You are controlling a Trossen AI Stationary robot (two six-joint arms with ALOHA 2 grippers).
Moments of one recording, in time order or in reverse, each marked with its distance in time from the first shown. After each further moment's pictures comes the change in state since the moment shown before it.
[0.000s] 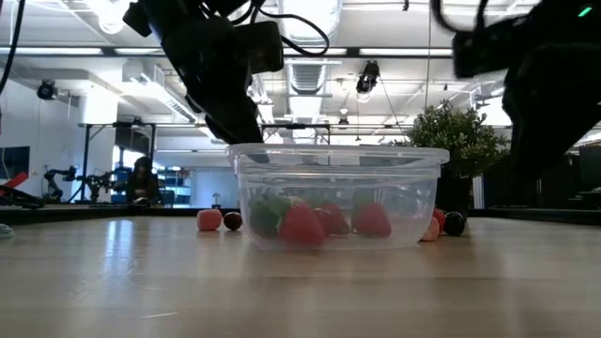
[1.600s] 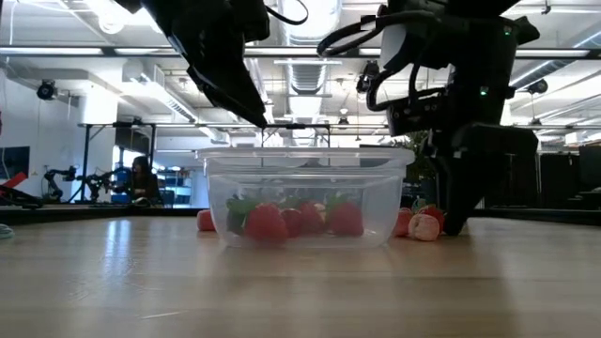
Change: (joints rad) left arm 0.043 -0.157 -0.013 -0.047 -0.107 0.074; right arm -0.314 0.065 -0.065 0.234 -0.169 -0.658
